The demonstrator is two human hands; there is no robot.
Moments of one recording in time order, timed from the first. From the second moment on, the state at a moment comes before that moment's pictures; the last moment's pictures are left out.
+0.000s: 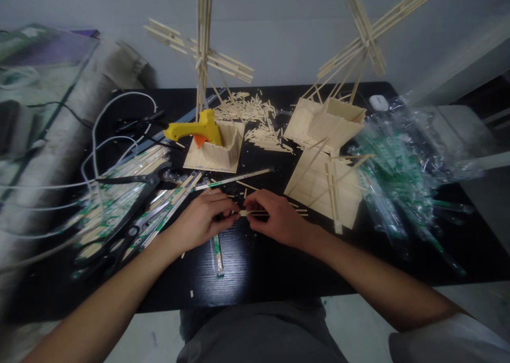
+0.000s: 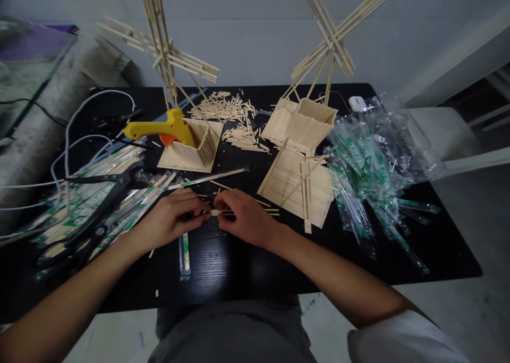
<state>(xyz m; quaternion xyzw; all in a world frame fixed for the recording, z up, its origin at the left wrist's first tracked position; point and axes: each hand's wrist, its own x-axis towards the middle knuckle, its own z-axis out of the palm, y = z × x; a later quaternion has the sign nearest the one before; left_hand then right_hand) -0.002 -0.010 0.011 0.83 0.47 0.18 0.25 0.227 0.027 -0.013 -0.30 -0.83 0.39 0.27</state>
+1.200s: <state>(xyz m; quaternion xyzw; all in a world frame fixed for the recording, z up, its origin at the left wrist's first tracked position) -0.005 -0.015 0.002 0.84 0.47 0.17 0.22 0.228 0.028 -0.012 -0.28 -0.84 0.37 0.28</state>
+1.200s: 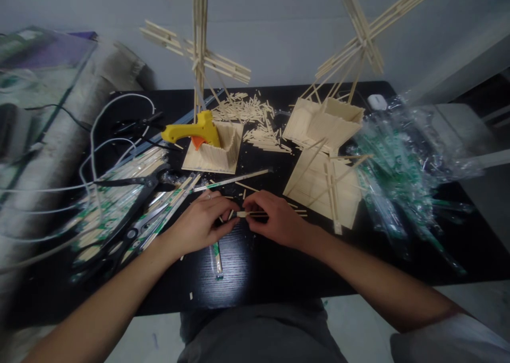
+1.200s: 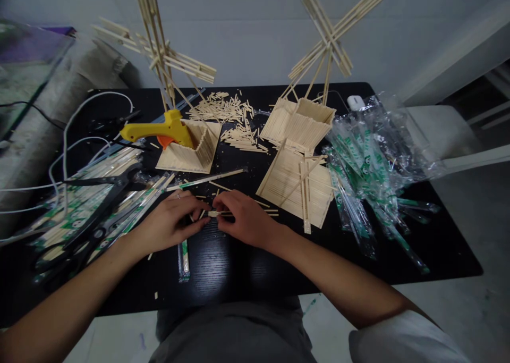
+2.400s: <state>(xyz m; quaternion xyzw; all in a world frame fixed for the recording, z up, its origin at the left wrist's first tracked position) -0.007 -0.016 0.004 0.86 0.43 0.21 0.15 0.229 0.028 -0.011 -0.29 -0.83 0.40 0.27</state>
